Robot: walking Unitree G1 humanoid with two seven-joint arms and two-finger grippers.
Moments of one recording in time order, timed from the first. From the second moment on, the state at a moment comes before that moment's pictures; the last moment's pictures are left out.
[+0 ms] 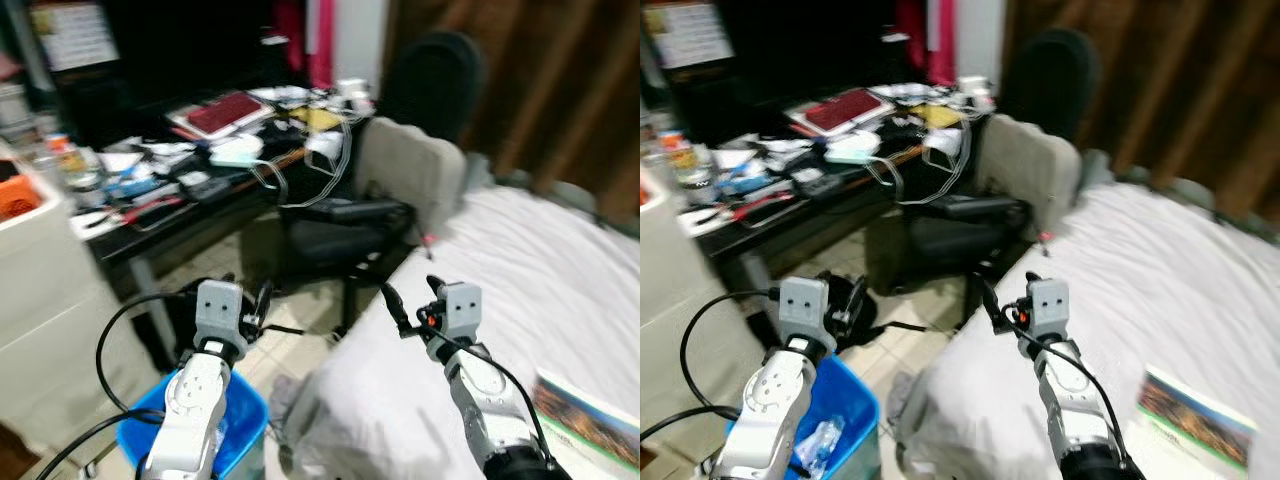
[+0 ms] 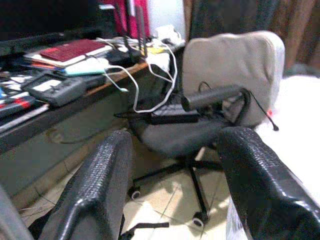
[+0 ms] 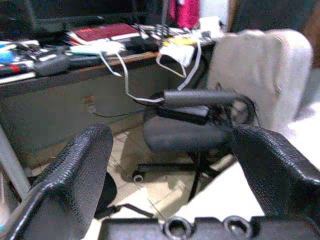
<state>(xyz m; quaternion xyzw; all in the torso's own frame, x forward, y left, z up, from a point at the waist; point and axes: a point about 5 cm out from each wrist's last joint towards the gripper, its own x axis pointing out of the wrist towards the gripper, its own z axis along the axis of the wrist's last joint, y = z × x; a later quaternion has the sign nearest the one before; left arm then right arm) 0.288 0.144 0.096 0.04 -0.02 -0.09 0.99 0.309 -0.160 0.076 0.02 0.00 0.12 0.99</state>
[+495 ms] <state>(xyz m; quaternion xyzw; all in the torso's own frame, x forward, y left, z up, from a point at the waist) 0.294 0.152 0.090 0.02 0.00 -0.09 1.00 0.303 -0.166 0.067 0.01 0.01 0.11 0.99</state>
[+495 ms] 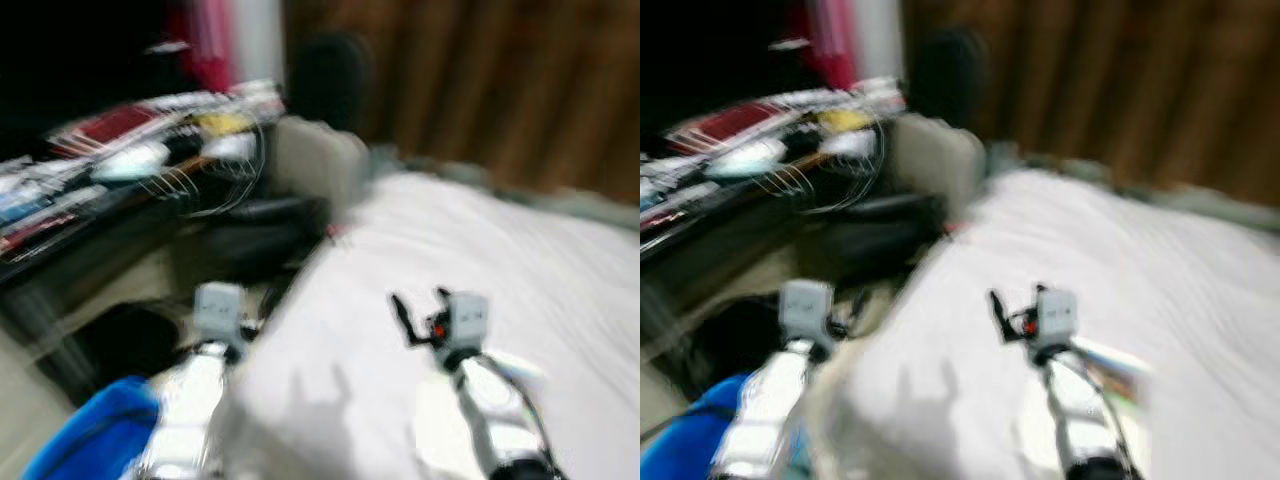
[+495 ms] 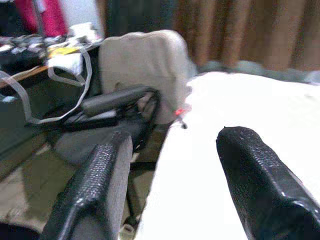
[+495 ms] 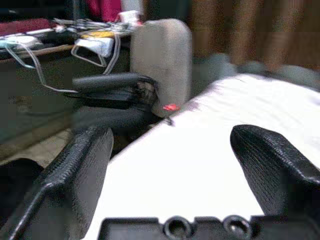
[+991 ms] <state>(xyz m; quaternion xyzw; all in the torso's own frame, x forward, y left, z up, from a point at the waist) 0.298 0.163 0.078 0.01 0.03 -0.05 1.00 0.300 -0.163 0.060 0.02 0.03 0.12 0.99</state>
